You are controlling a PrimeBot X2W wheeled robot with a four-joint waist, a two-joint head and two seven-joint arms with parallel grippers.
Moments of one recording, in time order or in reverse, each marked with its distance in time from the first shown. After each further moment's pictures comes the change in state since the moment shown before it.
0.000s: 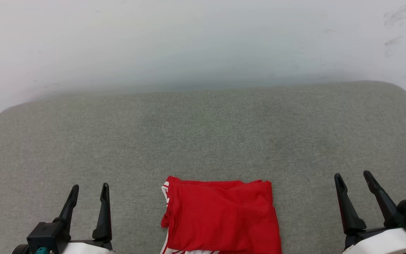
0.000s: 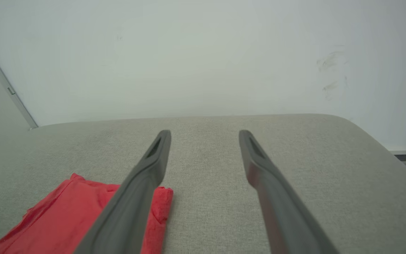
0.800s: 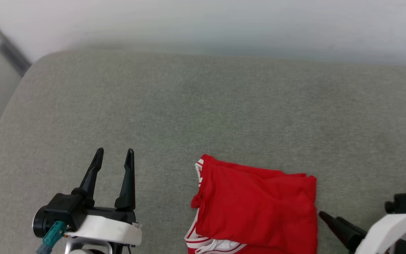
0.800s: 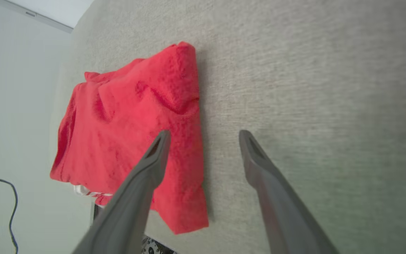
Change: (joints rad) left arm -0.139 -0.103 -0.007 -0.006 0.056 -0.102 -0.003; right arm -0.088 -0.090 -0.095 0.280 0.582 0.000 0.574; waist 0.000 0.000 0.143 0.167
